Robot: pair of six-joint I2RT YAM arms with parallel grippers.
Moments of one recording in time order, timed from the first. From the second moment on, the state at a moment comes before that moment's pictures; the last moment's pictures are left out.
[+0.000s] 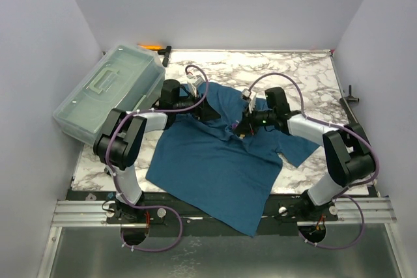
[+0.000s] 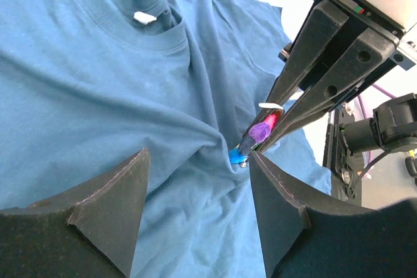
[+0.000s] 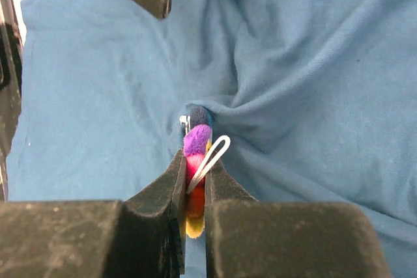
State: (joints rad) left arm -0.36 1.84 0.94 0.52 0.93 -0.40; right arm 0.38 1.63 0.86 -0.02 -0.82 -0.19
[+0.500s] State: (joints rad) left arm -0.36 1.92 0.84 1.05 0.95 -0.62; right arm 0.35 1.54 0.63 0.59 -0.77 0.19
